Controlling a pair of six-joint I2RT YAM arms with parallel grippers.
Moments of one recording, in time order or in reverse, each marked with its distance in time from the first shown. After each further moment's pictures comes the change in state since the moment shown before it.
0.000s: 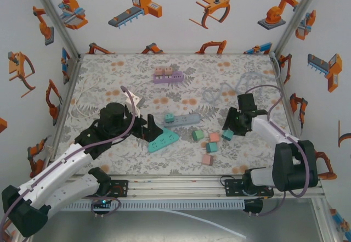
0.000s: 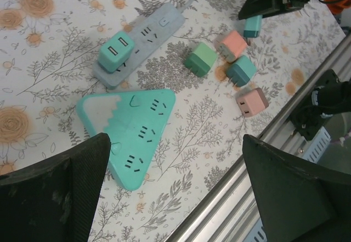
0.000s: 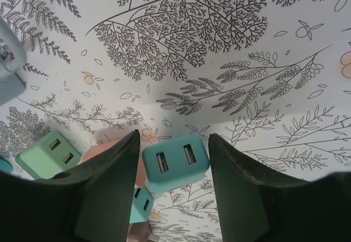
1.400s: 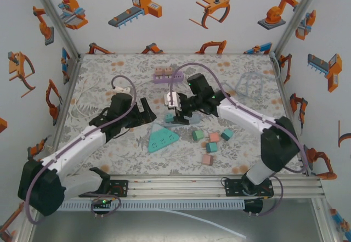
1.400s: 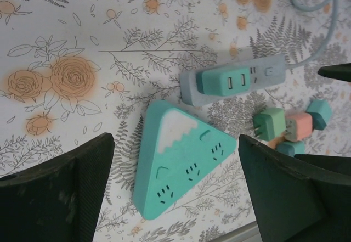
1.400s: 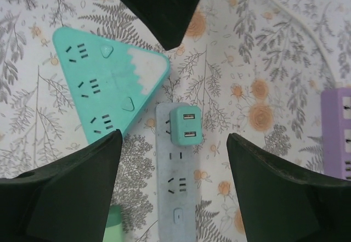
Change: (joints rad) left arm 0.166 0.319 0.028 0.044 -0.197 -0.343; right arm 0.533 0.301 0.498 0.130 -0.633 -1.388
